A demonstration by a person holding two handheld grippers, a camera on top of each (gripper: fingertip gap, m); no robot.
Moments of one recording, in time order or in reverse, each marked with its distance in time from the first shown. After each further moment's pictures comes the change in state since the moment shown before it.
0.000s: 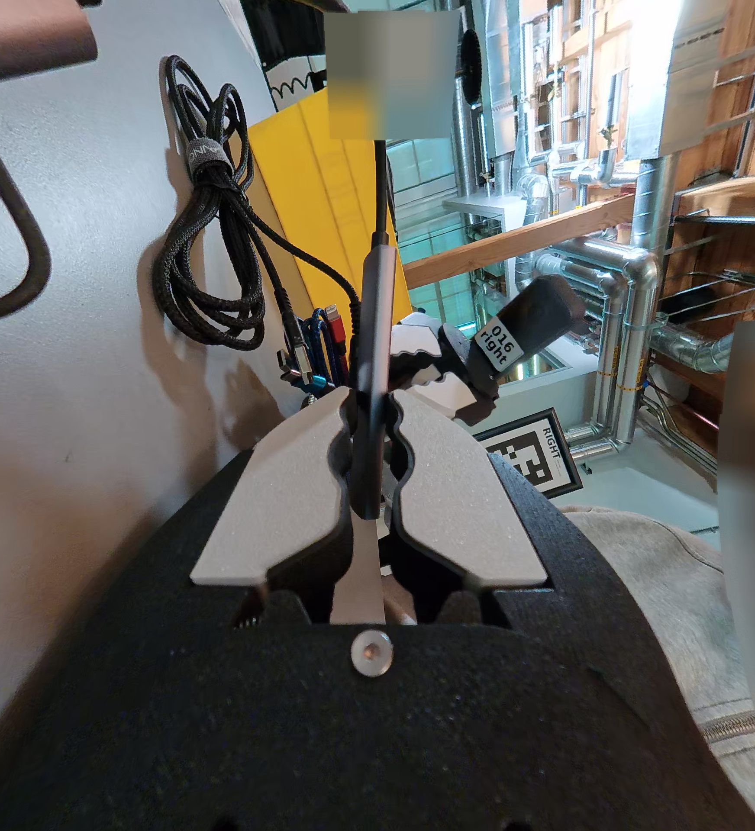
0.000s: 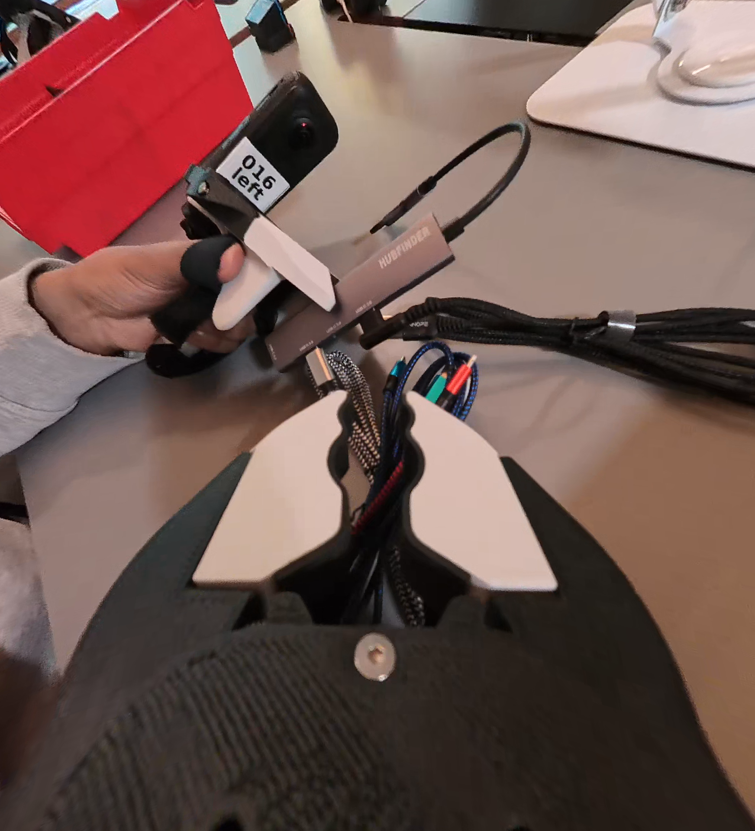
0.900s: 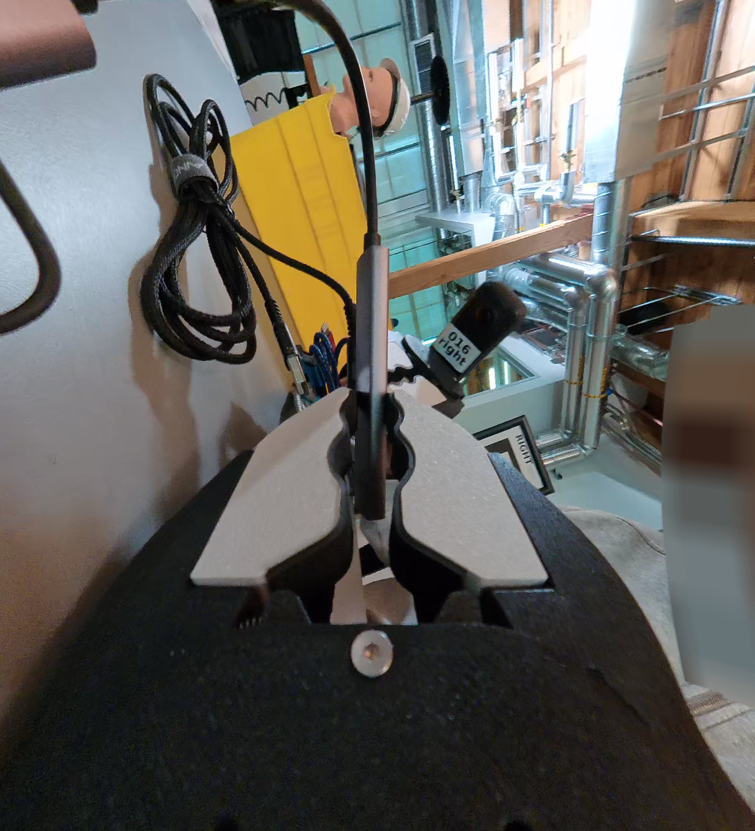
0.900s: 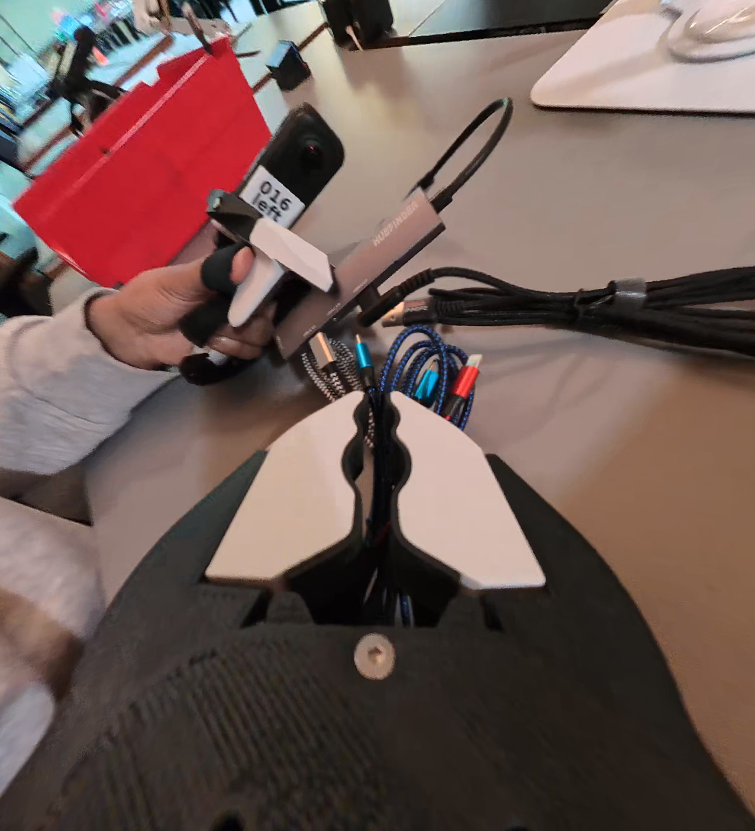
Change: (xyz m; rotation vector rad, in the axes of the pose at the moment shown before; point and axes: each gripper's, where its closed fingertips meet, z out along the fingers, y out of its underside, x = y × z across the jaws) left arm 0.007 -0.004 -0.001 0.031 0.065 -0.028; right arm -0.001 0.005 -0.007 0.040 -0.069 0.114
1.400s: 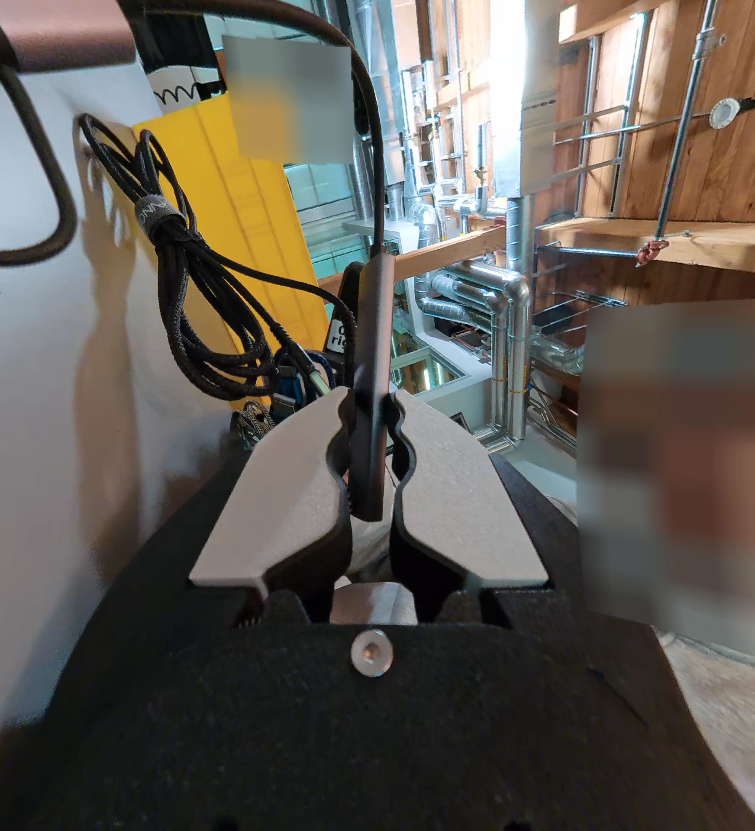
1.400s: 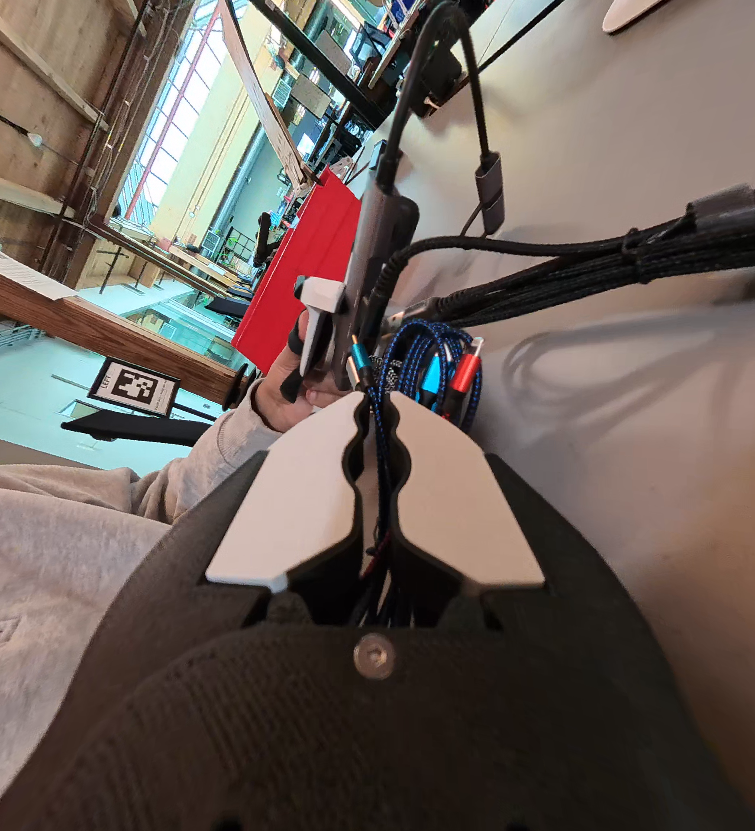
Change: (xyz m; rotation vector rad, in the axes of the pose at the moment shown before) left arm 0.020 0.004 0.000 0.014 0.178 -0.038; right arm -0.017 -0.007 0.004 0.129 -0.316 0.436
